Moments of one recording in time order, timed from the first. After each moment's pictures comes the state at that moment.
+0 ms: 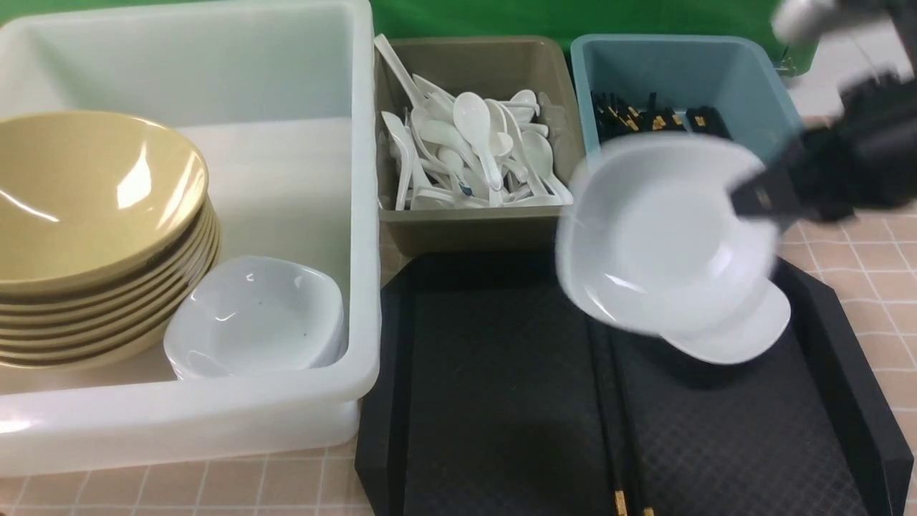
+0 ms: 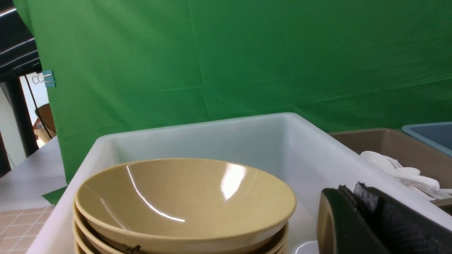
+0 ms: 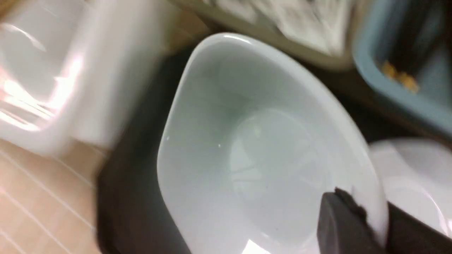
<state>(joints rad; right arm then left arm) 0.36 1.27 -1.26 0.34 0.90 -0.25 0.00 -0.02 -0.22 -0.26 0.21 0.32</state>
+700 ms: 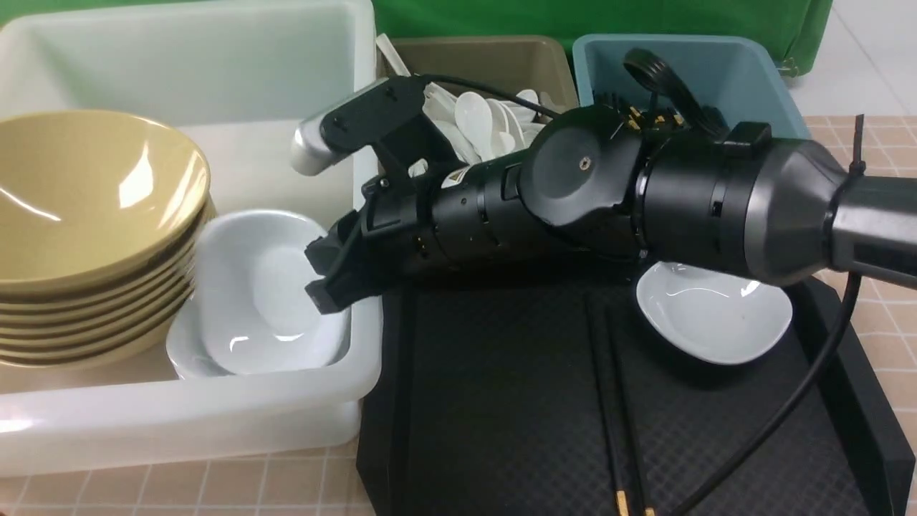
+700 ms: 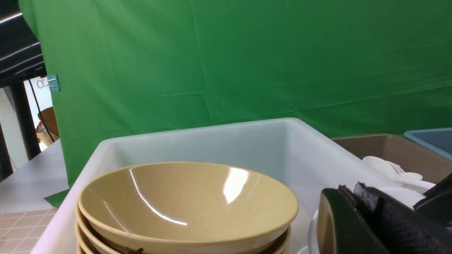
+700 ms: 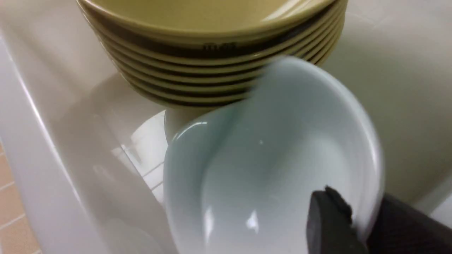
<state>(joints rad) 0.77 1.86 -1.43 0.87 0.35 -0.81 0.00 -0.02 -0.22 -0.26 0.20 0.32</state>
